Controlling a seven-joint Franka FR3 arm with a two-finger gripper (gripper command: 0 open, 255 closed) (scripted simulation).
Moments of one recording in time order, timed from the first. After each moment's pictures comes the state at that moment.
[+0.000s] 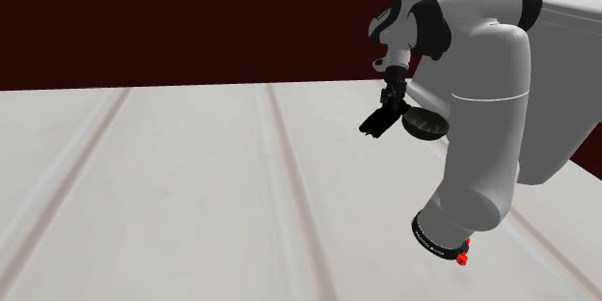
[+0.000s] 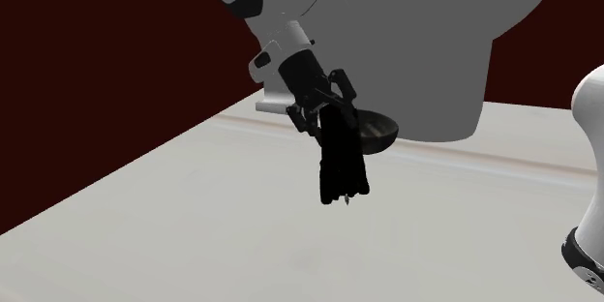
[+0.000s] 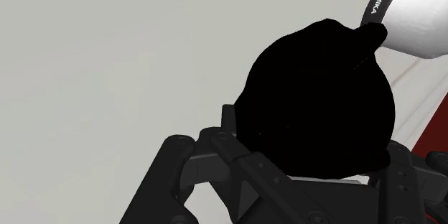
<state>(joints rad) -0.01 0.42 -0.91 -1.85 0.32 1.34 -1.83</state>
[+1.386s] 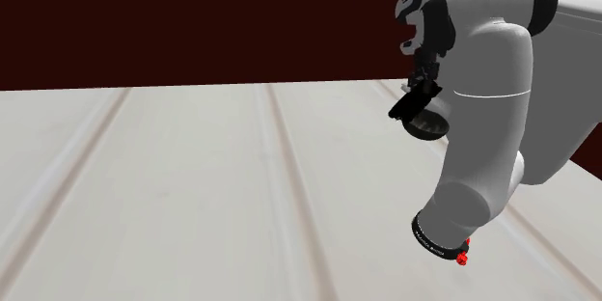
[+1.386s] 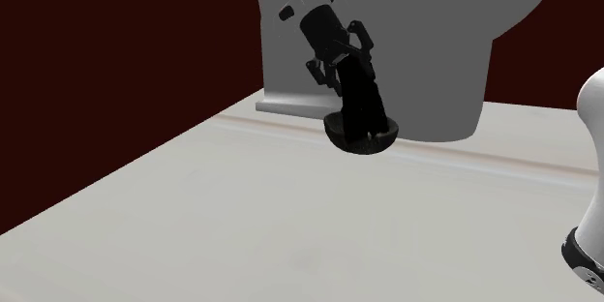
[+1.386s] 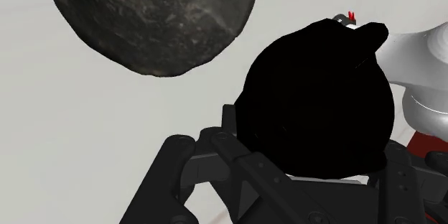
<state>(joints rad) -0.14 0.41 -0.97 -1.67 0.21 1.17 -1.96</state>
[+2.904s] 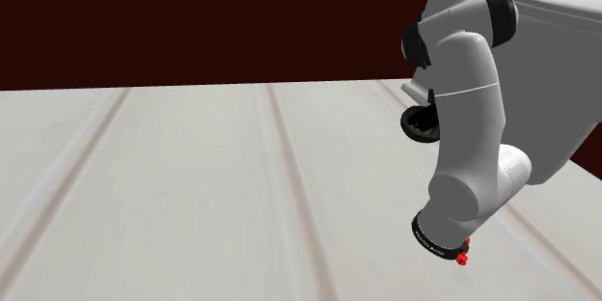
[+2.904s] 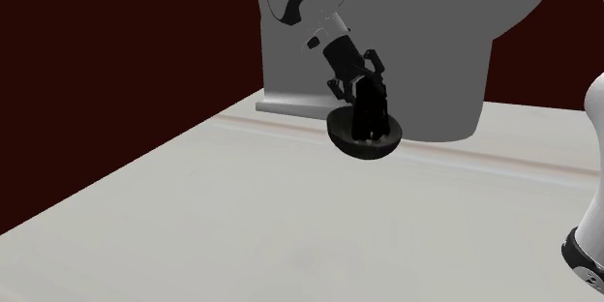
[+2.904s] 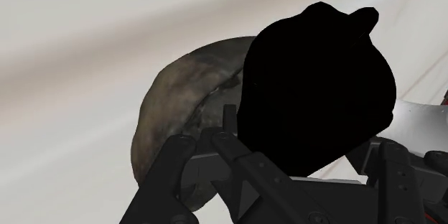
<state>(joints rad) -0.30 0.66 -1.05 -1.64 0.26 1.28 -2.24</state>
